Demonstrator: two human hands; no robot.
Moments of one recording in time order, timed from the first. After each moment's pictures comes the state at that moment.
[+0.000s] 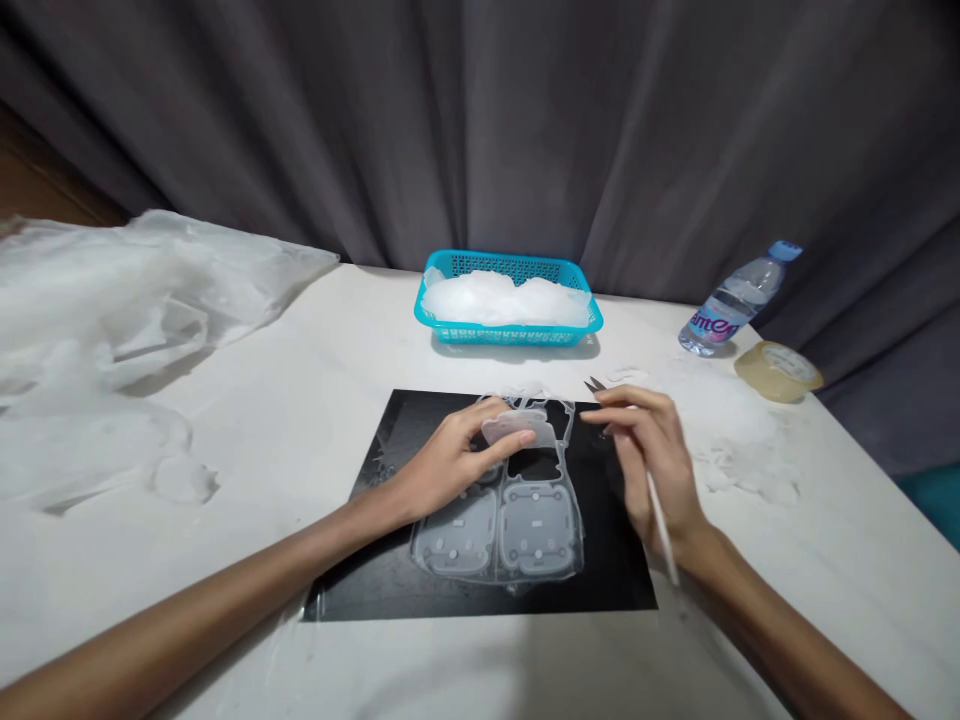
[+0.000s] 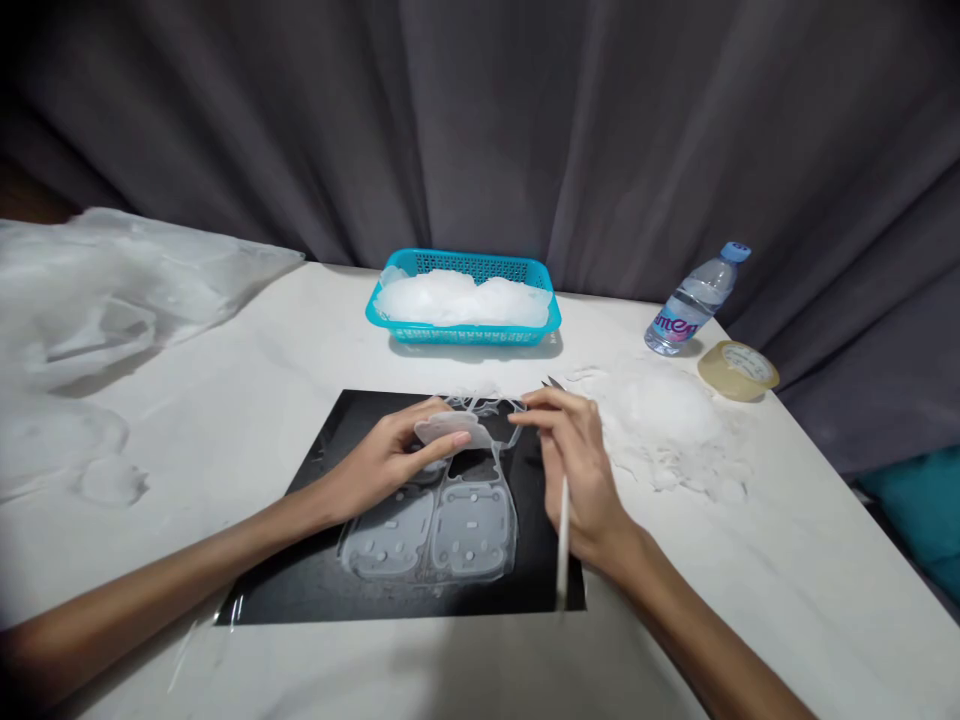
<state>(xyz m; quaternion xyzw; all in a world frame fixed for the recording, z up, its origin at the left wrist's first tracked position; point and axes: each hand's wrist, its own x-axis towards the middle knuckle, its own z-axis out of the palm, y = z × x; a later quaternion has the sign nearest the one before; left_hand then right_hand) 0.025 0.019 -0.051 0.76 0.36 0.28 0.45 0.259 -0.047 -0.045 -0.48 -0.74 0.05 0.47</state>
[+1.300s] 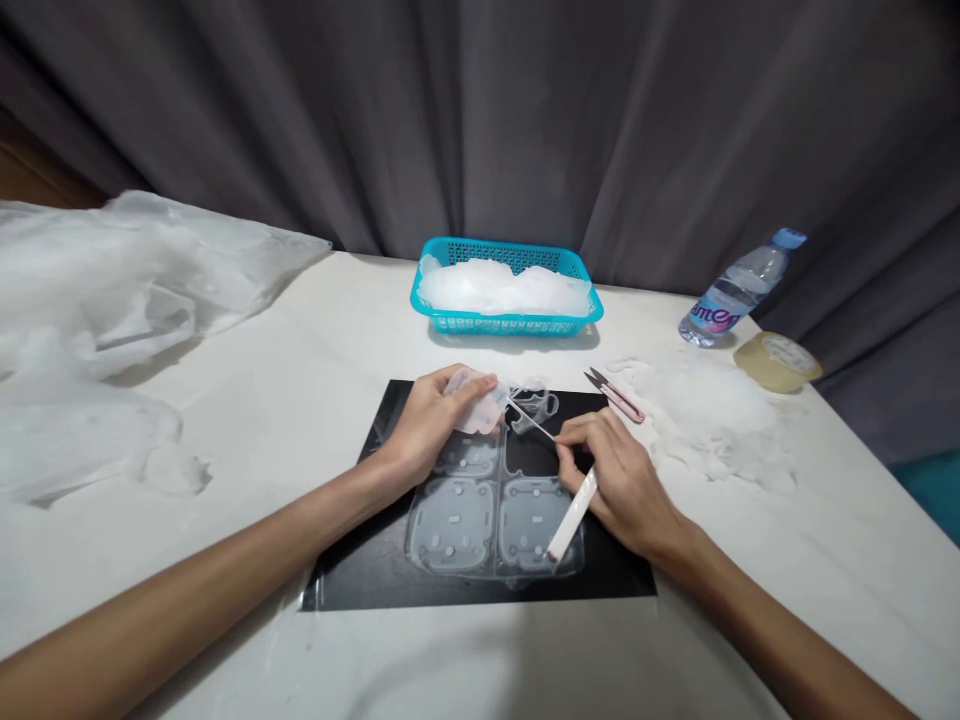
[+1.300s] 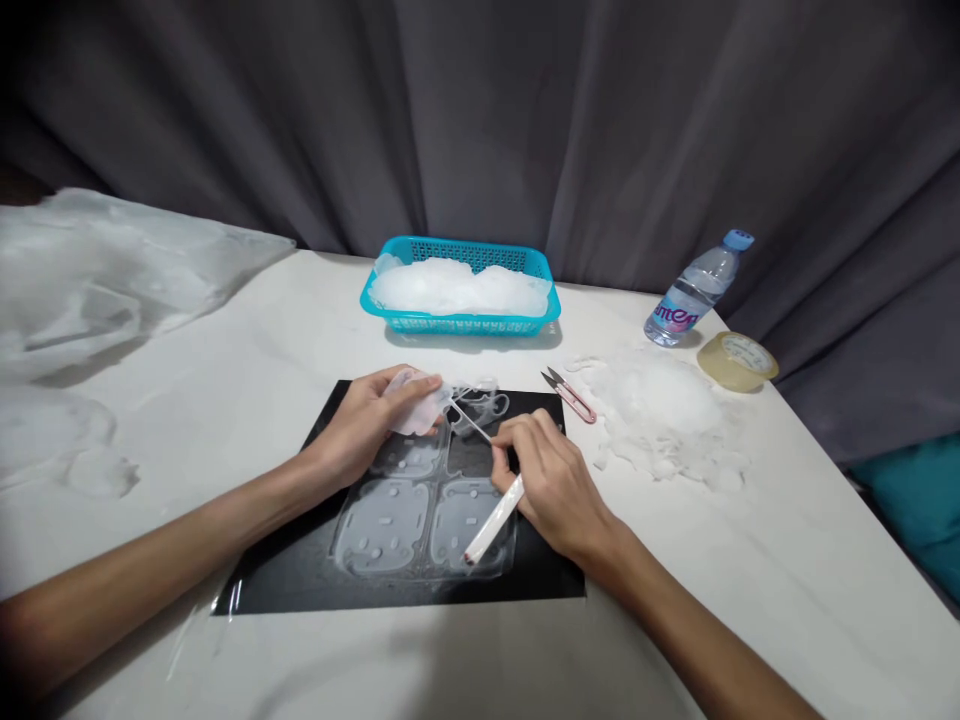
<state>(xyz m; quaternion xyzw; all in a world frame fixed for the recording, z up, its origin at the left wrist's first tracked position) 0.032 0.030 -0.054 0.52 0.49 0.39 0.58 0.247 -0.044 -0.069 -0.44 -0.82 0.02 0.36</state>
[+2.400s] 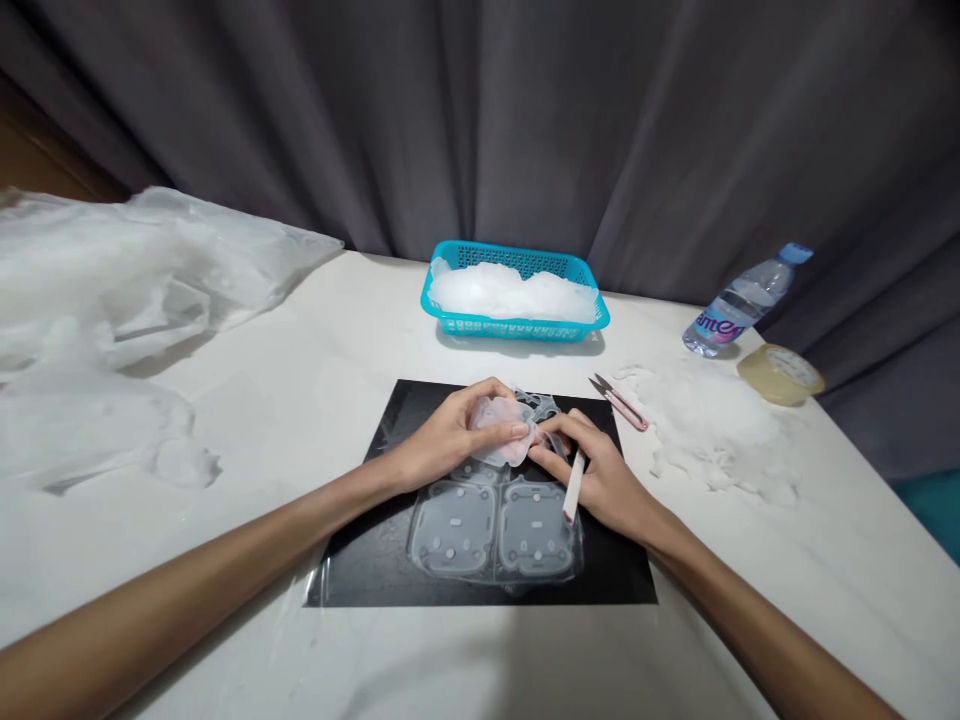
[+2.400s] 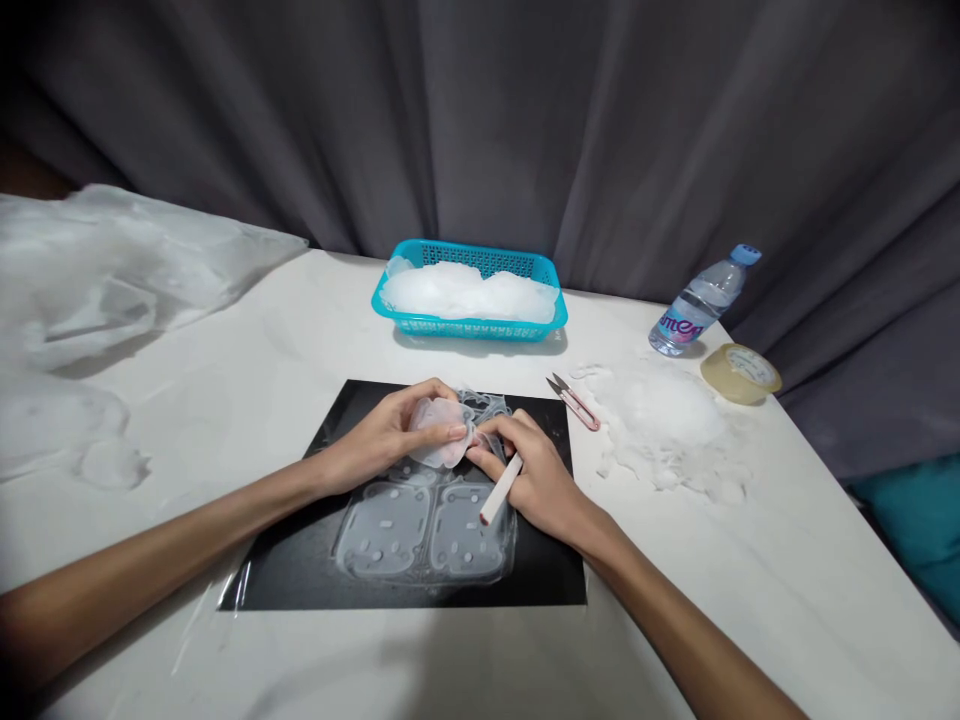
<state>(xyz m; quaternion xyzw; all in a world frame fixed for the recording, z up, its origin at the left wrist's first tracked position) 0.020 0.032 -0.055 0.65 0.34 0.31 0.61 0.236 -0.028 -0.070 -0.48 -0.73 0.35 0.35</state>
